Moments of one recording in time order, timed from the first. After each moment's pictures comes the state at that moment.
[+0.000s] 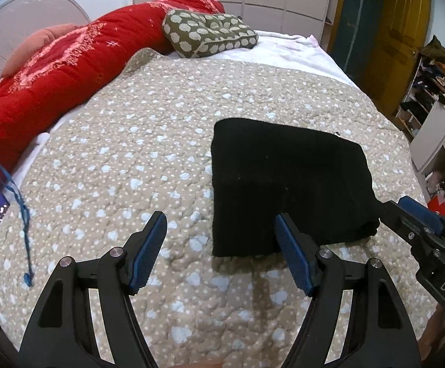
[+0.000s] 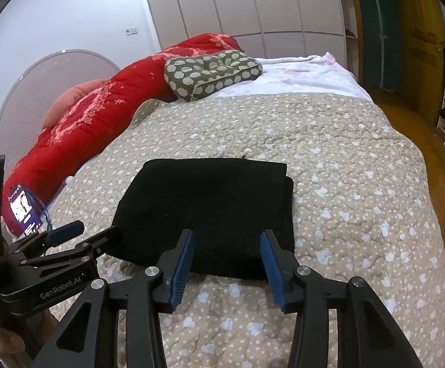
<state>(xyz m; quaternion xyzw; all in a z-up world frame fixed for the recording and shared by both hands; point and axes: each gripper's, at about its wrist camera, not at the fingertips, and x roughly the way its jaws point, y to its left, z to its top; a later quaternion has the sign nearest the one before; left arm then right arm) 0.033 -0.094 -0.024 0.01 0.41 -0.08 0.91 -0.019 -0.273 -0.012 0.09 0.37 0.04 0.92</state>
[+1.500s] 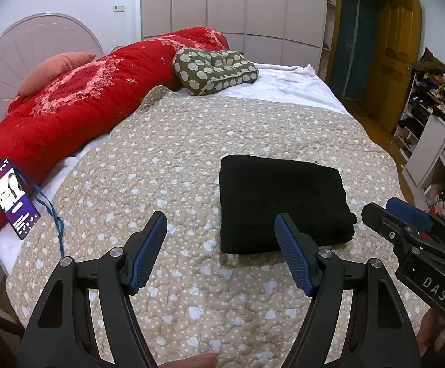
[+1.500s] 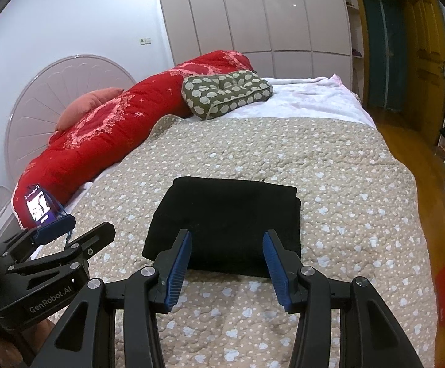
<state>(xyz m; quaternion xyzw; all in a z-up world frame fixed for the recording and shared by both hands) -0.017 -0.081 0.027 0.02 0.35 -0.08 0.94 -0.054 -0.253 0.032 0.07 0.34 0.05 0.94</state>
